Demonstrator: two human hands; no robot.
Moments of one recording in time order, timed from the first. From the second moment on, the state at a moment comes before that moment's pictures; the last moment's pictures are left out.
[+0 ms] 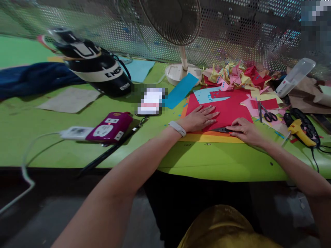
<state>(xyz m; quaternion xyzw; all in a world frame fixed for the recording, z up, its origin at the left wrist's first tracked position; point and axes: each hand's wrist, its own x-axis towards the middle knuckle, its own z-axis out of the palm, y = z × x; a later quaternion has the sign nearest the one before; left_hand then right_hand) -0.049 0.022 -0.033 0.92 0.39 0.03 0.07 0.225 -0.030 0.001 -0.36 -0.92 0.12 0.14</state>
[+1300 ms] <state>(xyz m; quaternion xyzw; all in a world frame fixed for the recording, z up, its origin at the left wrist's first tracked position) -0.050 0.023 -0.031 0.93 0.36 0.05 0.06 0.313 0.018 -0.001 -0.58 -0.77 -0.04 0.25</state>
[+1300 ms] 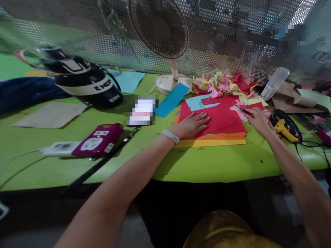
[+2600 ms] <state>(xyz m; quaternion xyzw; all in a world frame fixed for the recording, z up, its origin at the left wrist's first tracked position) -0.044 -0.009 -0.003 0.92 0.35 0.16 0.13 0.222 -0.007 0.013 -0.51 -0.60 0.44 0.43</state>
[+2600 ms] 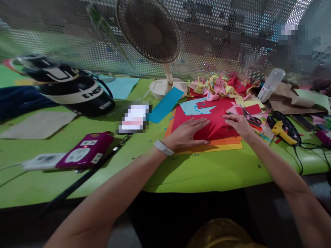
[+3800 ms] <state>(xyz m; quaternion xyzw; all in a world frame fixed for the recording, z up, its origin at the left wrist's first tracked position) -0.029 -0.003 -0.017 0.32 0.39 0.52 0.70 0.217 -0.021 0.011 -0.30 -0.86 0.21 0.35</state>
